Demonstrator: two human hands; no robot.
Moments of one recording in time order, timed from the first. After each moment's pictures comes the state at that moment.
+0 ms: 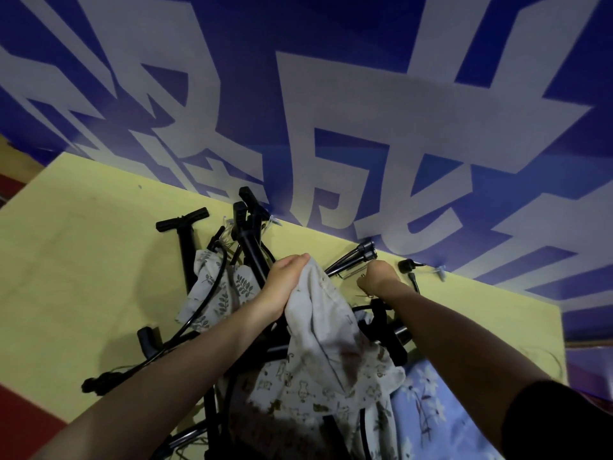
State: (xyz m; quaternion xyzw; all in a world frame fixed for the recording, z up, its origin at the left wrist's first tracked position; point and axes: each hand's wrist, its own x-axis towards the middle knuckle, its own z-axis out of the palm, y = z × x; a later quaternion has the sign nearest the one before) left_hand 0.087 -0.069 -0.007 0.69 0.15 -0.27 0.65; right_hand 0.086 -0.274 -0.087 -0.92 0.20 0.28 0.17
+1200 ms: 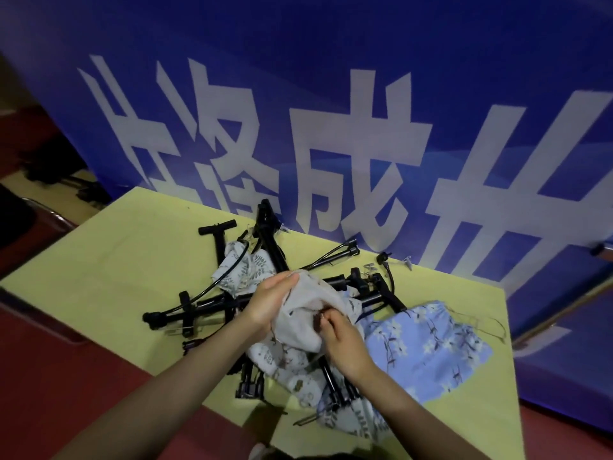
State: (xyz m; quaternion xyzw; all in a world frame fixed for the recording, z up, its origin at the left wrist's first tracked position) left_hand -0.108 -0.025 0.077 0.67 0.05 -0.21 0.71; right_hand -0.179 -0.170 0.000 -0.88 0.04 0.02 0.48
